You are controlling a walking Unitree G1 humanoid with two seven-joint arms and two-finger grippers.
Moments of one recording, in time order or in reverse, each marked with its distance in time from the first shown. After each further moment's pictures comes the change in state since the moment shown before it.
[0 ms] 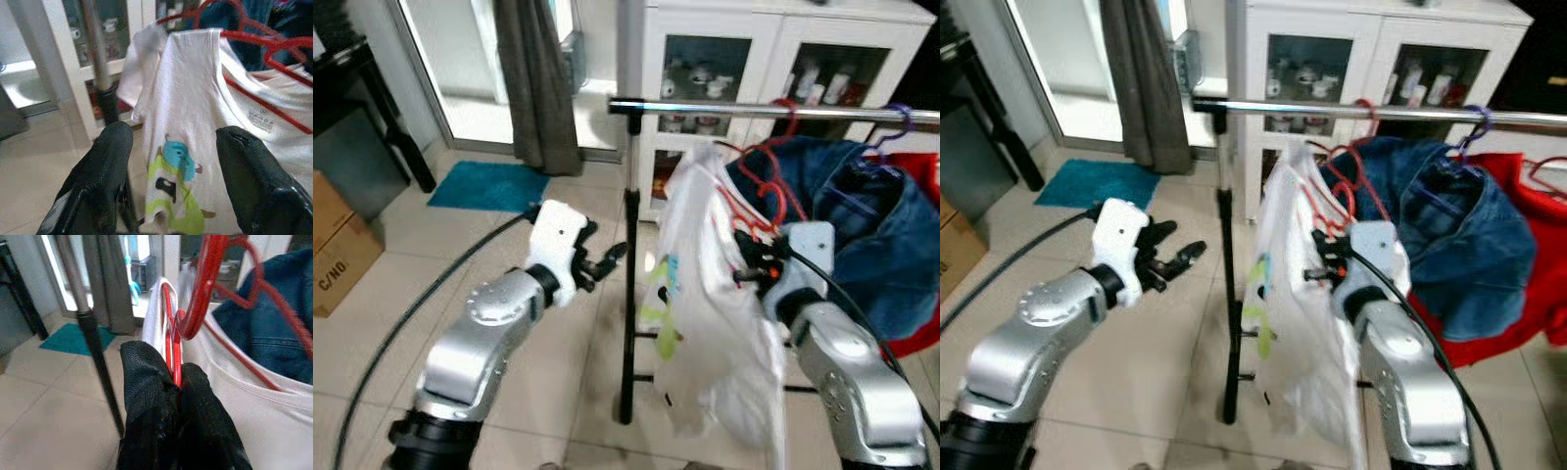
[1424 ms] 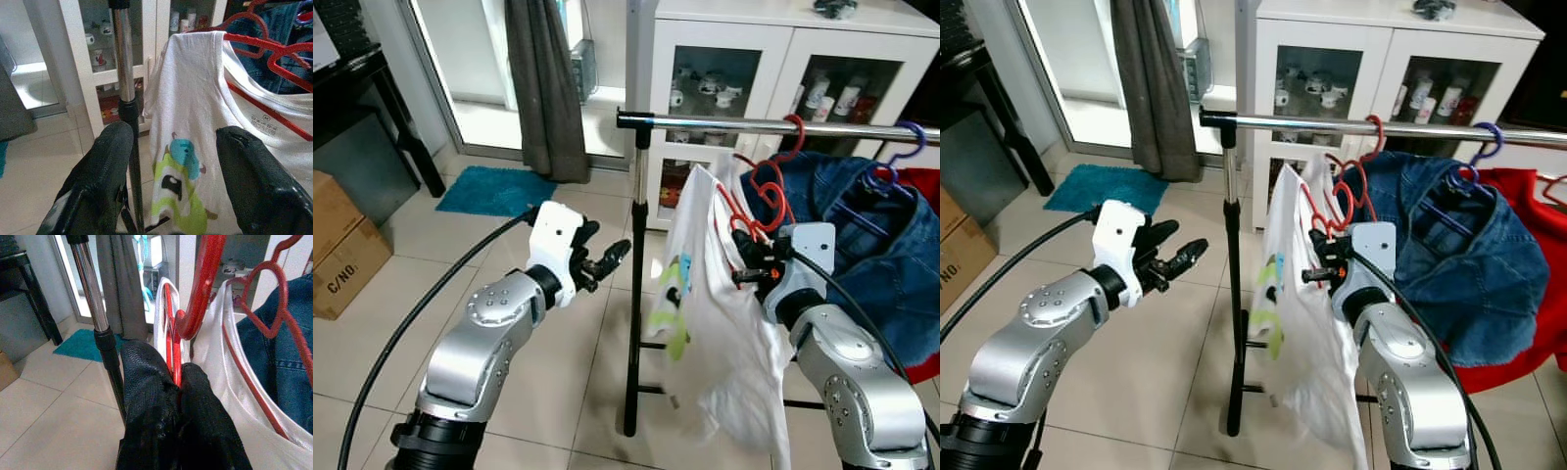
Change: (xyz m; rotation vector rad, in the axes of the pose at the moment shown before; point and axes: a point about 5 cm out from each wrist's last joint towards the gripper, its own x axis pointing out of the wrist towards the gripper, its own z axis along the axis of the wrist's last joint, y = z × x) left arm -0.001 0.003 -0.003 -0.031 -0.022 0.011; right arm -0.003 0.006 0.004 0.017 -0.013 0.031
